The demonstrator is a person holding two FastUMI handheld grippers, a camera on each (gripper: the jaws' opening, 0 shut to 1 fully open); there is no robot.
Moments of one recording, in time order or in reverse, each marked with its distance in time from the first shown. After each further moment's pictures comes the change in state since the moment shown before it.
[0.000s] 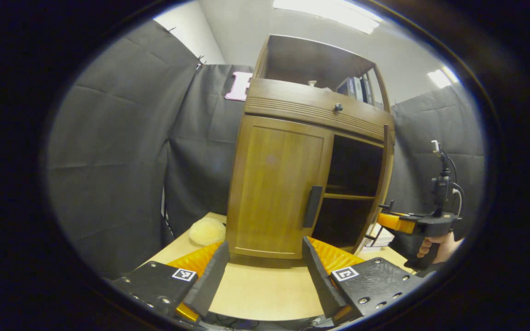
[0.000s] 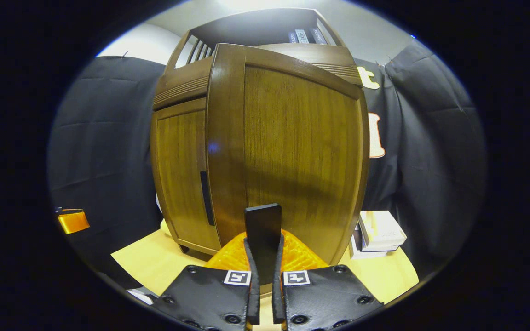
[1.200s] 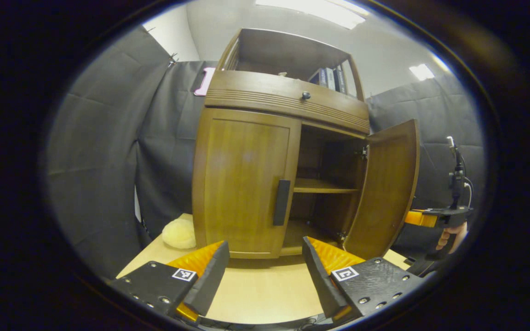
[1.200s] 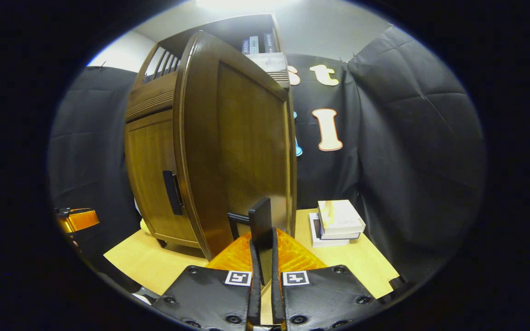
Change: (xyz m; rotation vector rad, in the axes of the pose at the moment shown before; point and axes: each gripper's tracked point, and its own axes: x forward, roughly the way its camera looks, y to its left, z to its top) left arm 0.021 -0.035 -0.003 0.069 0.029 -0.161; right arm -0.079 -0.100 -0.018 0.073 0.006 -0.185
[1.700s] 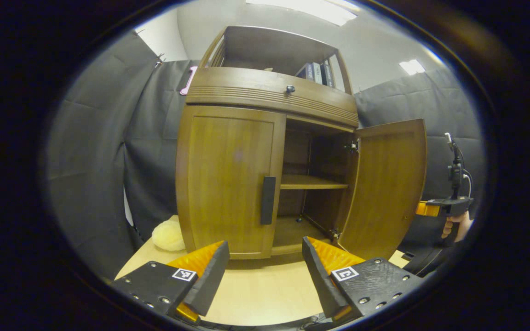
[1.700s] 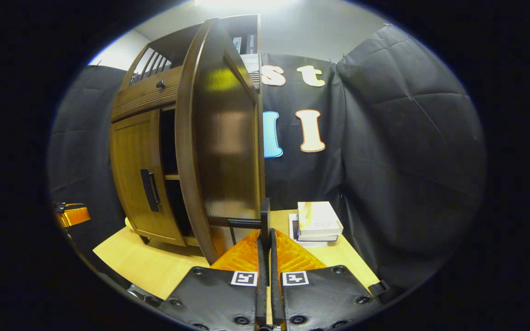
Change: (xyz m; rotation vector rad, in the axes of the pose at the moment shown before) left arm 0.026 -0.027 -0.005 0.032 0.012 -0.067; right arm -0.003 -0.058 0.002 -0.019 -0.007 -0.069
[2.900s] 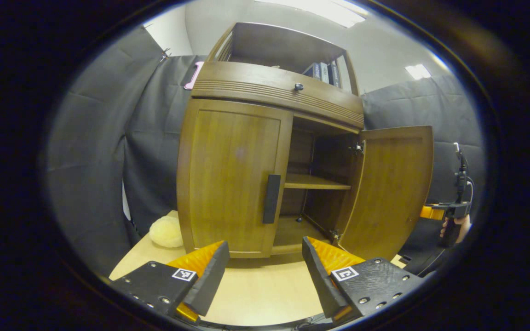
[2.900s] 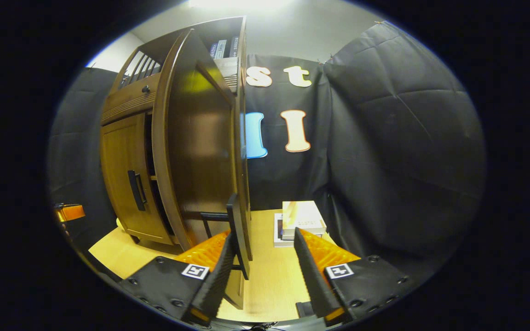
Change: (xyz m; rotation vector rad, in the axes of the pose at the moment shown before) left arm 0.004 0.016 -0.006 -0.045 0.010 0.005; right arm -0.021 -0.045 -0.004 0.019 -0.003 -0.082
